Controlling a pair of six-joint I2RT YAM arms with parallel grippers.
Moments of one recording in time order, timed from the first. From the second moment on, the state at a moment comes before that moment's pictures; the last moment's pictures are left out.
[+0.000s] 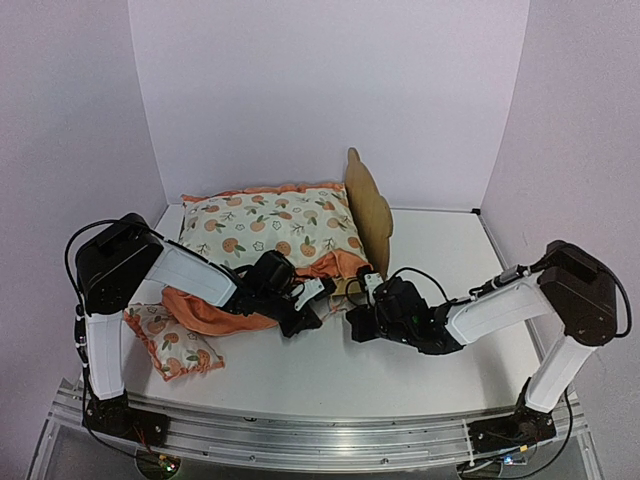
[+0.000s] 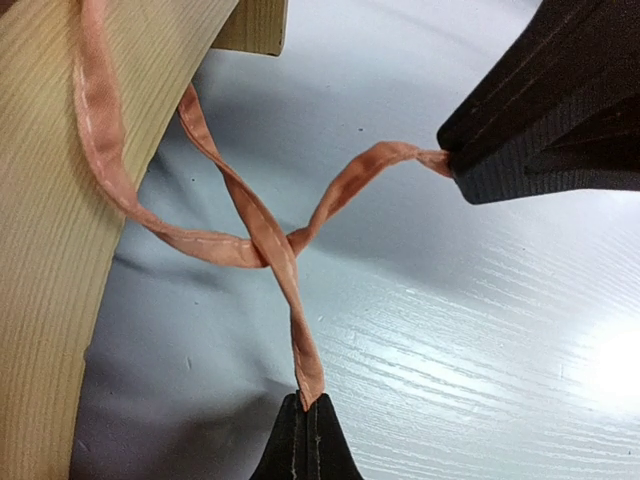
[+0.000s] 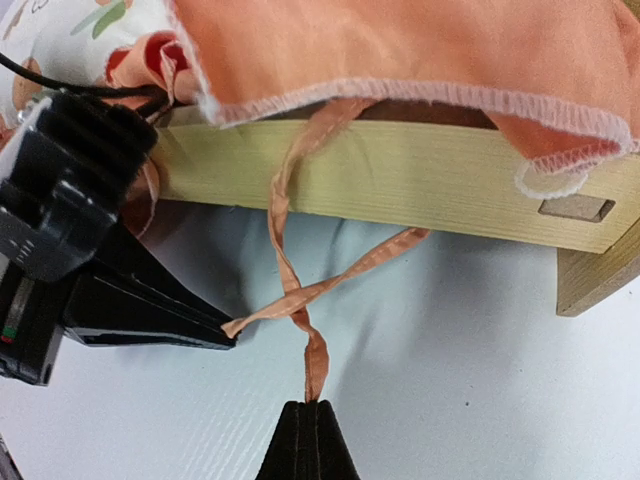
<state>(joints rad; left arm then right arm) -0.85 2.01 1.08 0.13 0.37 0.20 0.95 1.73 0.73 0.37 0.20 0.53</state>
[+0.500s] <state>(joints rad) -0.86 2.01 1.09 0.10 0.33 0.14 0.91 1.71 0.73 0.37 0.12 0.58</state>
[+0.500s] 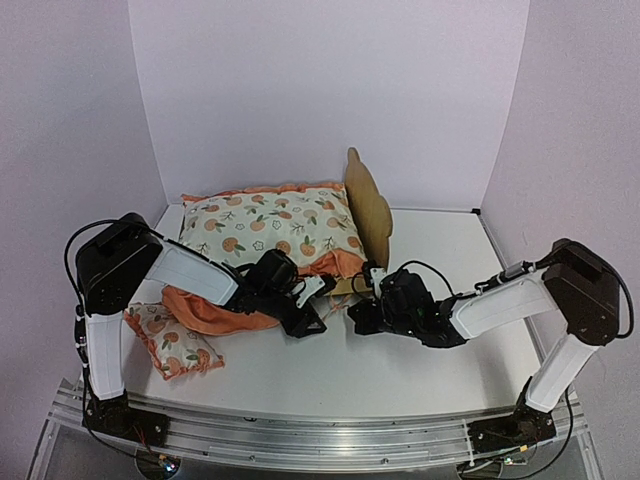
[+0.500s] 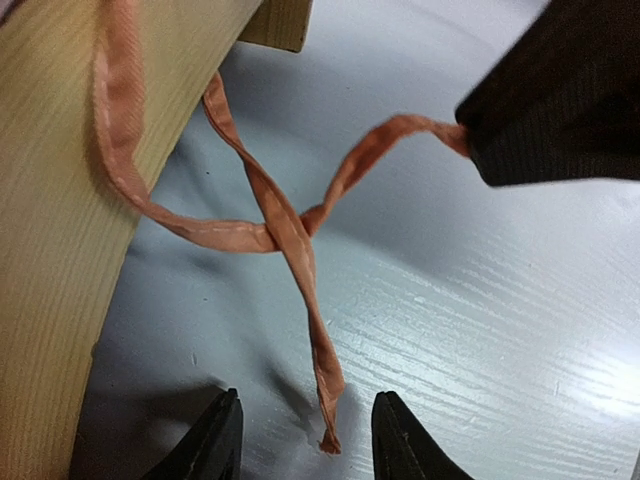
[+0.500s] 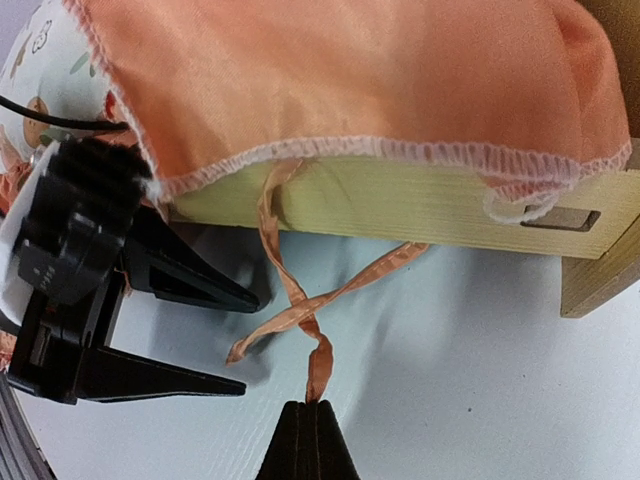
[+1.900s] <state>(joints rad) -0.92 2.05 1.01 0.65 0.04 -0.51 0.90 1.72 0.73 0.38 0.08 0.58</state>
